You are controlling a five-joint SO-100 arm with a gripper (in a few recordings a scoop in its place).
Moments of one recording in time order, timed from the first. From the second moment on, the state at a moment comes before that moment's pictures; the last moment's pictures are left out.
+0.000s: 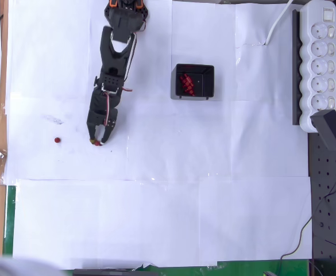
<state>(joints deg) 12.2 100.1 69.6 15.6 -95.4</state>
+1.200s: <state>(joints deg) -41.7 83.8 83.7 70.8 -133.4</state>
